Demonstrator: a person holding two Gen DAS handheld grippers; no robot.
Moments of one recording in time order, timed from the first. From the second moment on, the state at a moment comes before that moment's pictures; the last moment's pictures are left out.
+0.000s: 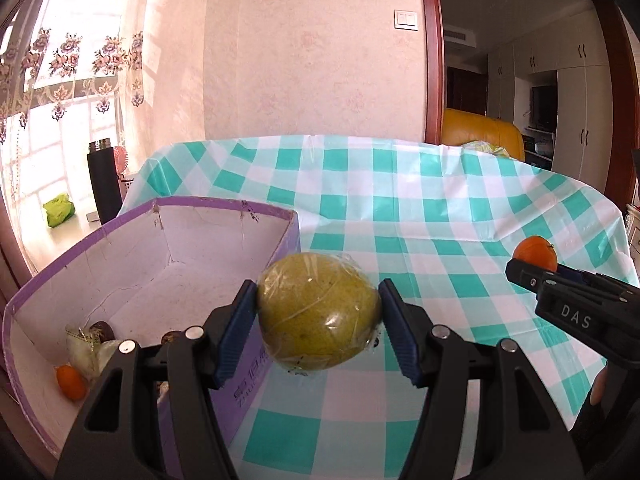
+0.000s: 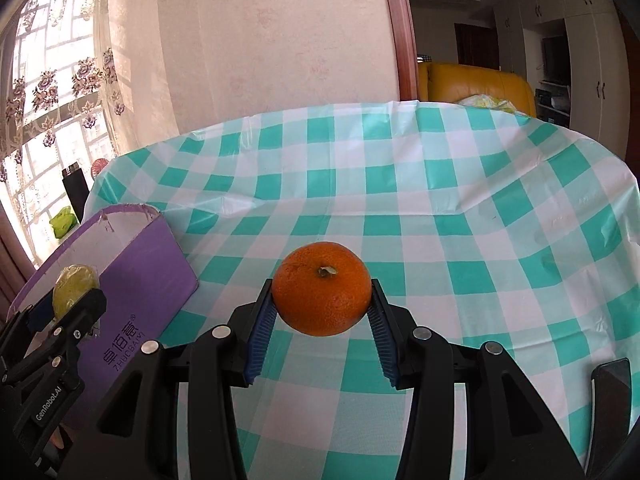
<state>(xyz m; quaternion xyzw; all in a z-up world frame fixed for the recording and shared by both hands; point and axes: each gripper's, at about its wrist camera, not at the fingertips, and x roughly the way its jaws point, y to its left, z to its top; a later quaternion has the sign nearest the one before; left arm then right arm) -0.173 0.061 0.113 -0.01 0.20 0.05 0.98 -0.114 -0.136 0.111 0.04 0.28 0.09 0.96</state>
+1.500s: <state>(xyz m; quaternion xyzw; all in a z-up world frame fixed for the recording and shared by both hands) -0.161 0.281 0.105 -0.05 0.43 0.26 0.86 -0.106 0.155 0.115 -0.26 0.37 0.33 0.83</state>
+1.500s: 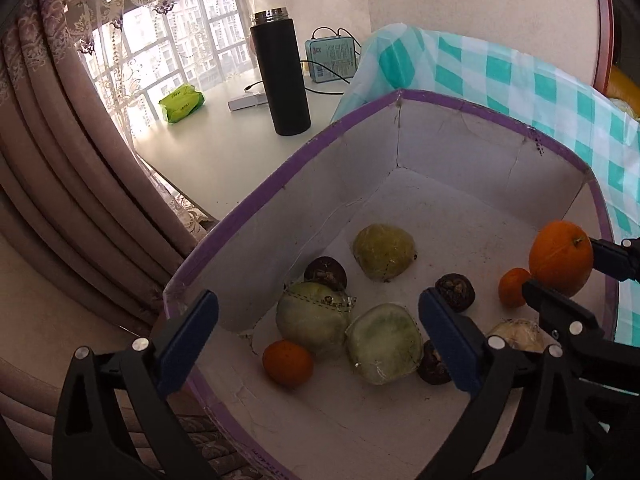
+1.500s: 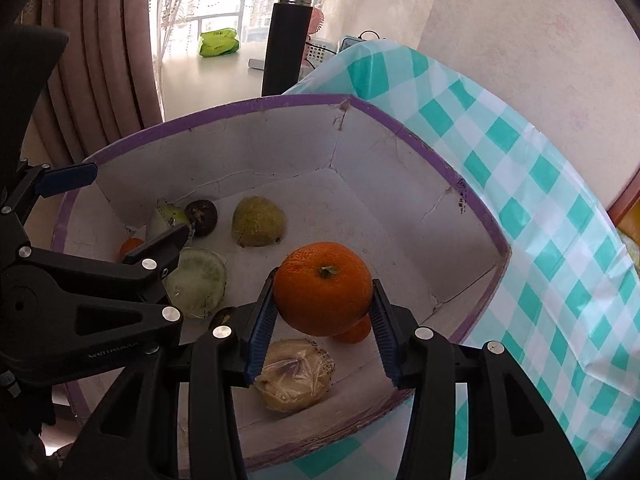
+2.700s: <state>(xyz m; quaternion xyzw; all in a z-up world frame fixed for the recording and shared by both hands) -0.167 0.306 0.120 -0.11 0.44 0.23 0.86 -0.078 0.171 0.094 -0.31 0.52 0.26 0.75</state>
